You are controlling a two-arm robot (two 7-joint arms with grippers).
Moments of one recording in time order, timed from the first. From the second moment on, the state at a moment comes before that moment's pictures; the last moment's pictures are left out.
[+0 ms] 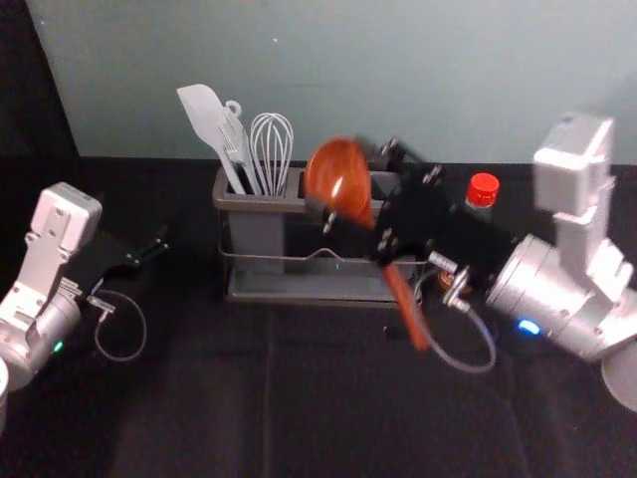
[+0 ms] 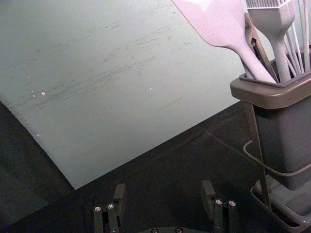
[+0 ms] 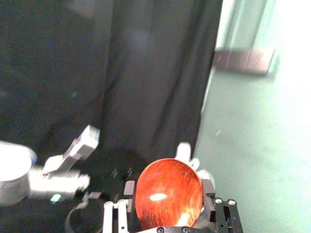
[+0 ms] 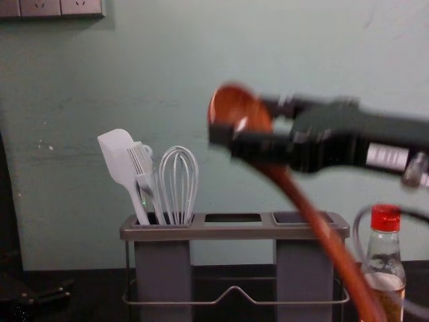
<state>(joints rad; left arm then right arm) -0.20 0.60 0.45 -1.41 -0.25 -0.12 0.03 0.17 0.48 -0.40 -1.87 0.32 -0.01 0.48</state>
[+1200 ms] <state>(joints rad) -0.20 0.60 0.45 -1.41 -0.25 -0.12 0.03 0.57 0.25 -0.42 -1.36 0.17 -0.22 0.41</state>
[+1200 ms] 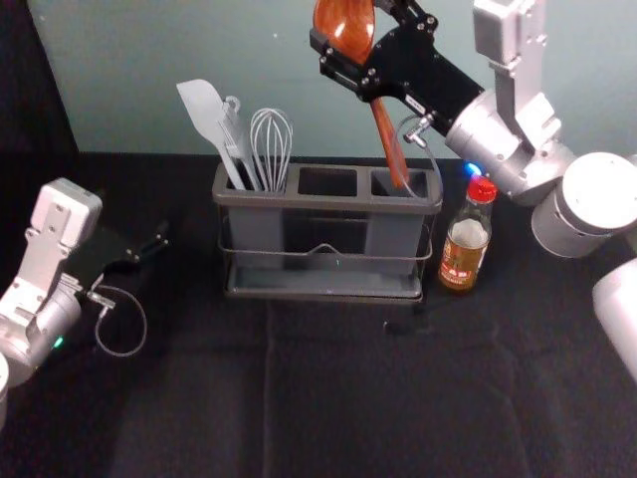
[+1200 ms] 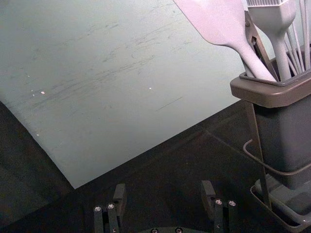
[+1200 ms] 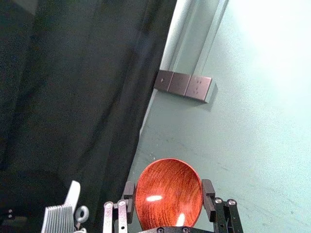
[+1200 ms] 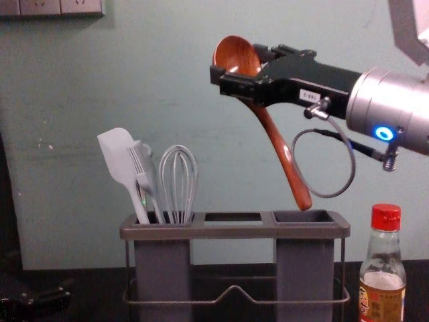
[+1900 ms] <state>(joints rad) -0.20 0.60 0.45 -1.41 -0.25 -0.12 0.03 0.54 0.24 -0.40 -1.31 0.16 -0.23 0.42</state>
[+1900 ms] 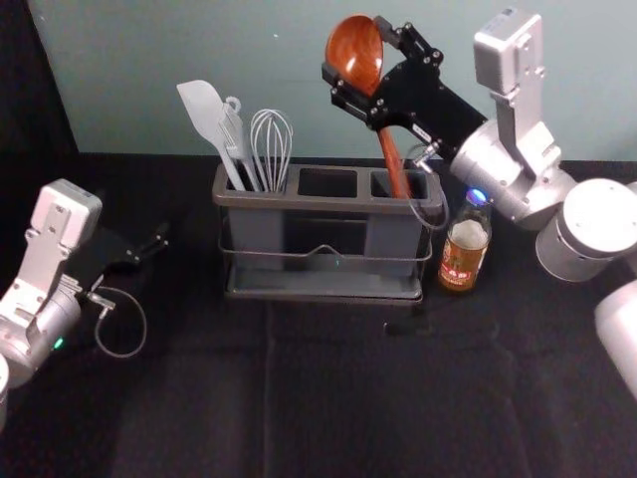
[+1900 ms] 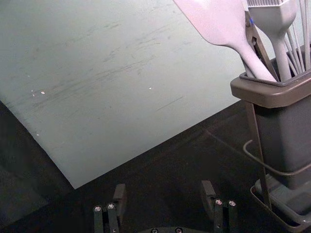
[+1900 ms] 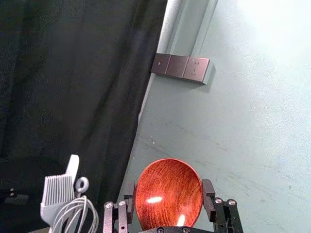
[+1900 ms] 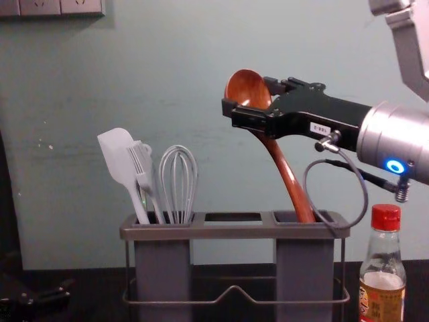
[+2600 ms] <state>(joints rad) -0.20 0.60 0.45 -1.41 -0.25 -0.12 0.03 0.41 0.35 -0.35 -1.51 0.26 -0.08 0.47</state>
